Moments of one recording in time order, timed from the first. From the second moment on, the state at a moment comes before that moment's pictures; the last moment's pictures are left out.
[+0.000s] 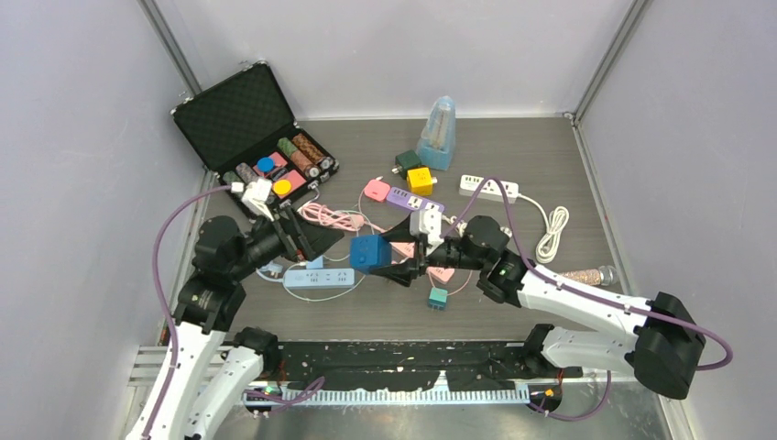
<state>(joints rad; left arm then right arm) -0.26 0.58 0.80 -0.38 0.54 -0.68 0.90 1.09 0.65 0.53 -0.57 -0.06</state>
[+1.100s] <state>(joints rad) -0.40 0.78 0.76 -0.48 0.54 -0.68 1.05 1.36 0.91 0.25 -0.30 -0.22</state>
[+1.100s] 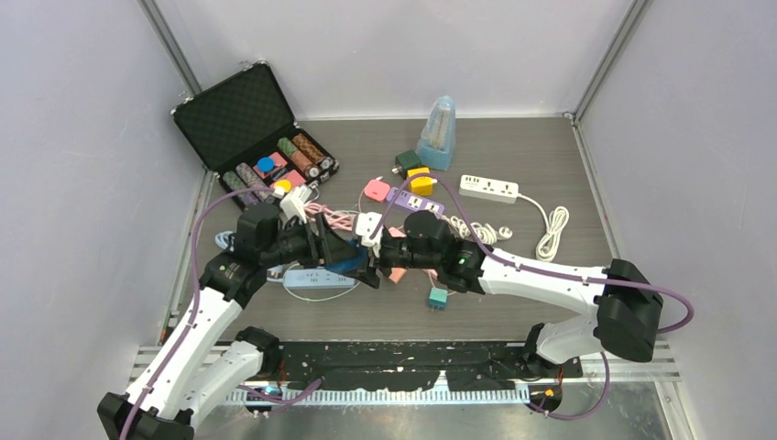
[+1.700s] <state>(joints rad) -0.40 0.90 0.68 -0.58 0.10 -0.52 1.03 1.22 0.81 0.08 -0.02 0.11</state>
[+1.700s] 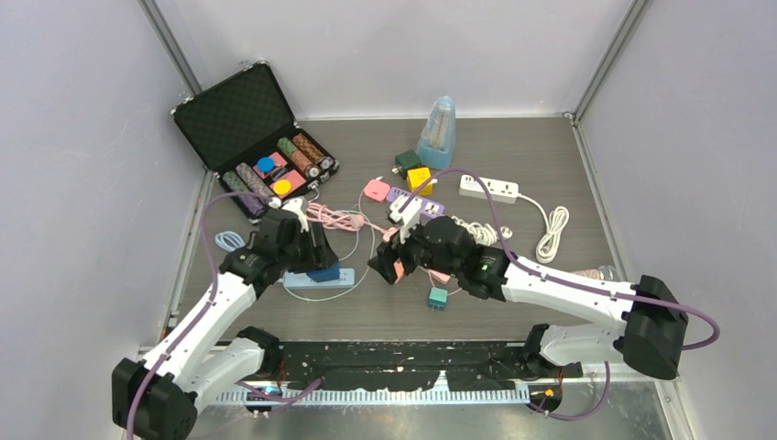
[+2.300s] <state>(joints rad) -0.51 1.04 0.67 -0.50 0.01 -0.50 0.85 1.19 0.68 0.04 0.03 0.38</state>
